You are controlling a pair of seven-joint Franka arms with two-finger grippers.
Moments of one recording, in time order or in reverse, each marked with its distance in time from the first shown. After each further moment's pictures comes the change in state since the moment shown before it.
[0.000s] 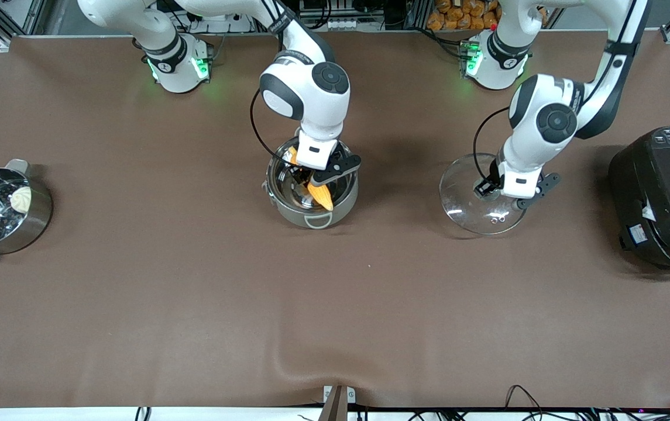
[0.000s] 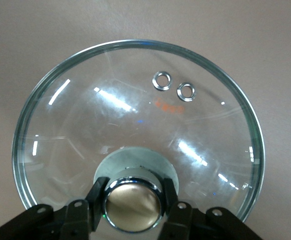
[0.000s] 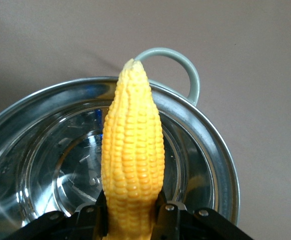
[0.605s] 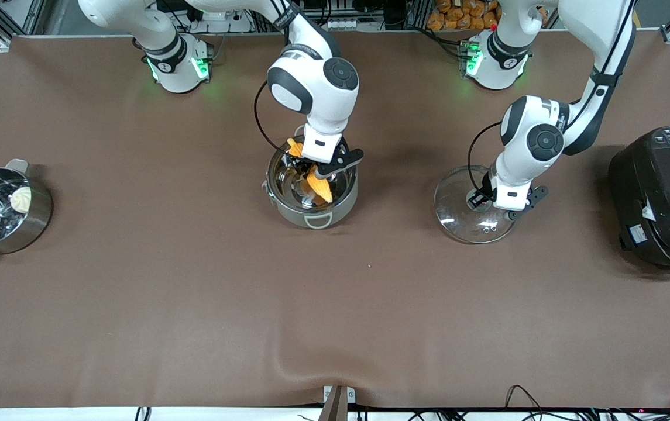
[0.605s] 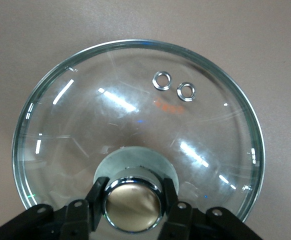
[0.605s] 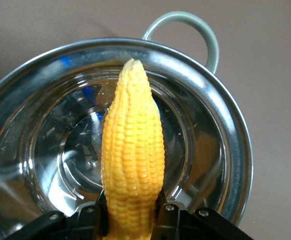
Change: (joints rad) left arm 0.010 0.116 -0.001 -0.019 -0.007 0.173 0.000; right arm 0.041 0.001 0.000 0.002 0.000 -0.079 0.016
